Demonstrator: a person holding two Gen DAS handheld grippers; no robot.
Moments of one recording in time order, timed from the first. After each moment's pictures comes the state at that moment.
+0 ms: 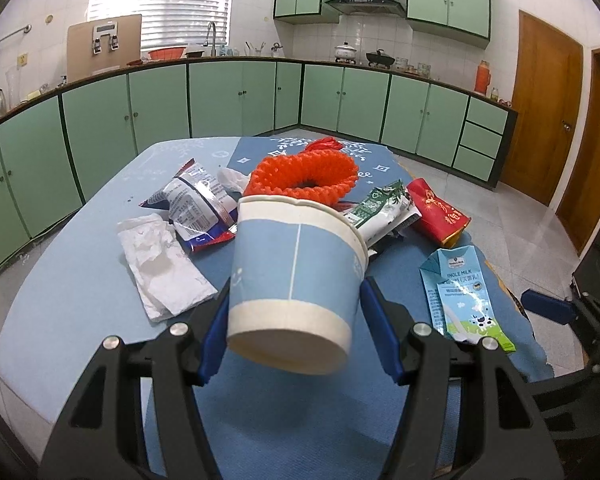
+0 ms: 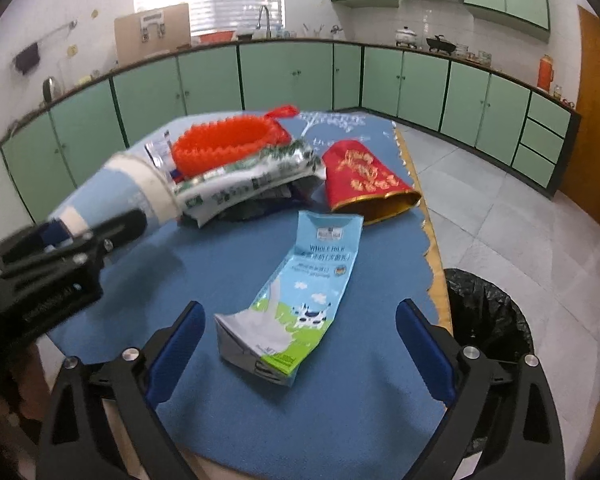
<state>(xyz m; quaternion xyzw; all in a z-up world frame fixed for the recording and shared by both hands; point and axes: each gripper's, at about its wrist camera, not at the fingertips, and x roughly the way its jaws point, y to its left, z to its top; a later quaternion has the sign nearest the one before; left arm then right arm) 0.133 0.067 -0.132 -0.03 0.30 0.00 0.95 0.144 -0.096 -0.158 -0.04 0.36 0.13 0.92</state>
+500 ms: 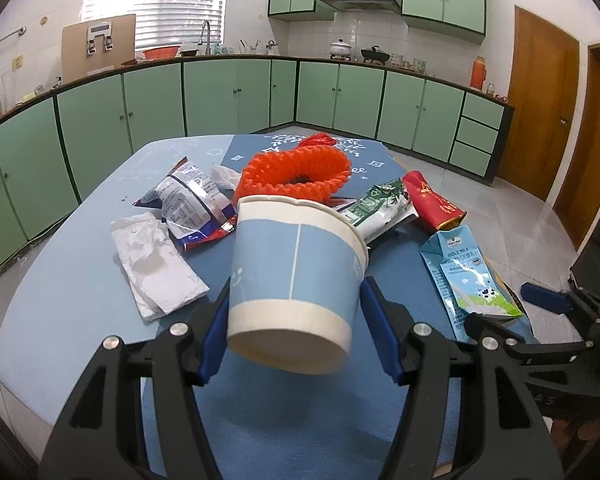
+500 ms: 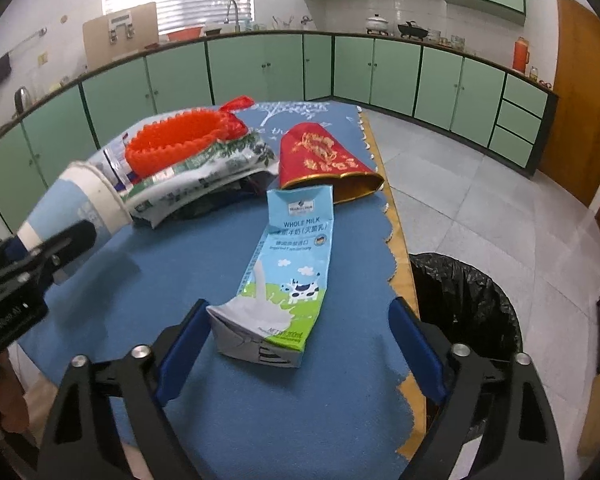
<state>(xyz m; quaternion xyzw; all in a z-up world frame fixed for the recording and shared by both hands) 0.134 0.063 -0.131 -0.03 0.31 -0.01 0.95 0.155 -0.117 -0.167 -0.02 0.37 0.09 0.92</state>
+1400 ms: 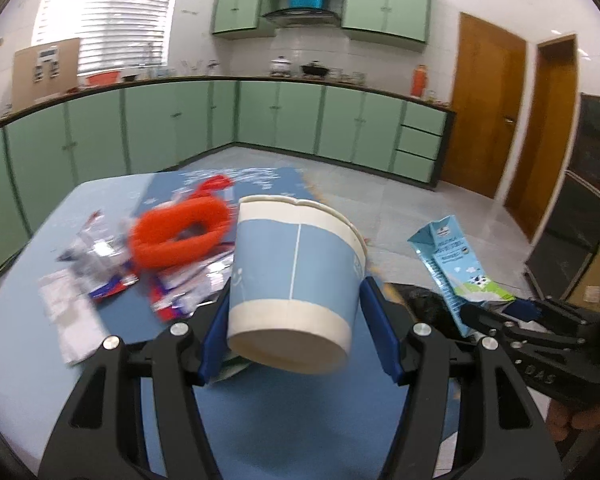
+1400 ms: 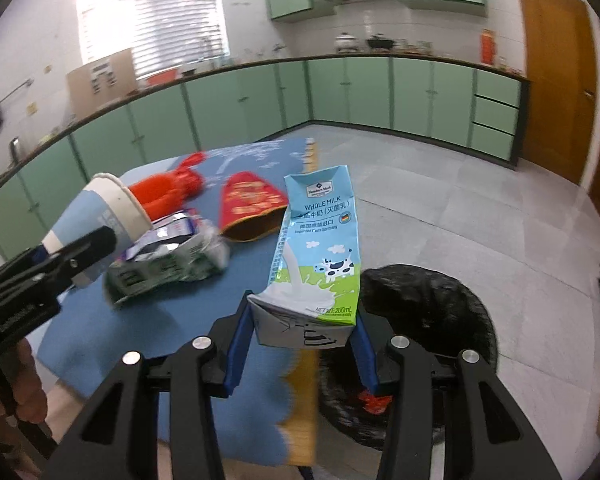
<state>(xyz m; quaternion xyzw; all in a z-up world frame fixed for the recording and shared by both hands) 0.146 -0.018 -0.099 -0.02 0.27 -0.13 0.95 0.129 -0.207 -0.127 0.05 0.33 0.06 0.94</state>
